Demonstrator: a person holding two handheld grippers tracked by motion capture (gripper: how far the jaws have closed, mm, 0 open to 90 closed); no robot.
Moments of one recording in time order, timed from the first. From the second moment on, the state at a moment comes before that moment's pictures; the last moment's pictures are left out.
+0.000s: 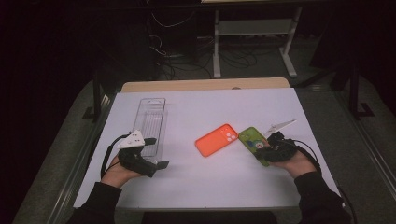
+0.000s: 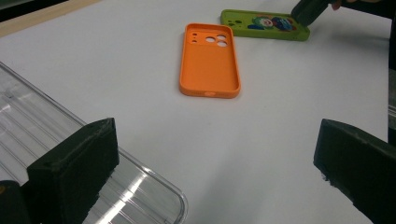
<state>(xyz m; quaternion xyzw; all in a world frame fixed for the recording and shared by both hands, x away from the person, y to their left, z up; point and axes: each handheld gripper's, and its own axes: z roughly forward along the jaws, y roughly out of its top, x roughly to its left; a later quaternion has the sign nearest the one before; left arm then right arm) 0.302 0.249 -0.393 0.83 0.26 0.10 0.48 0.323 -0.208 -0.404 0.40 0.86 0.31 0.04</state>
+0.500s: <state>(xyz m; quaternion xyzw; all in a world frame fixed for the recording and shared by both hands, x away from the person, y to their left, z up) 0.302 0.248 -0.393 0.83 0.26 0.10 0.48 0.328 -0.219 -0.380 0.44 0.82 0.34 0.12</state>
